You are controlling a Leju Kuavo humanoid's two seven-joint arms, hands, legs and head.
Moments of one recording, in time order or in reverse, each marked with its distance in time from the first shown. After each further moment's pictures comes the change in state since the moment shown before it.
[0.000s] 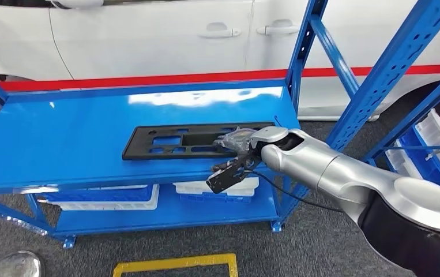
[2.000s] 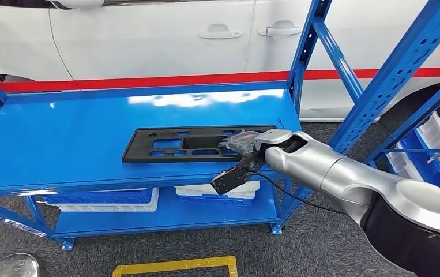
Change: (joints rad) left arm 0.000 -0.002 0.017 0.000 -0.008 -0.009 -0.009; right arm 0.018 -0.028 0.000 0.005 0.008 0.010 0.013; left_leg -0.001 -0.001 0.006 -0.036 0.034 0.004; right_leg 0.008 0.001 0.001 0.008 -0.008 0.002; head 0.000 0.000
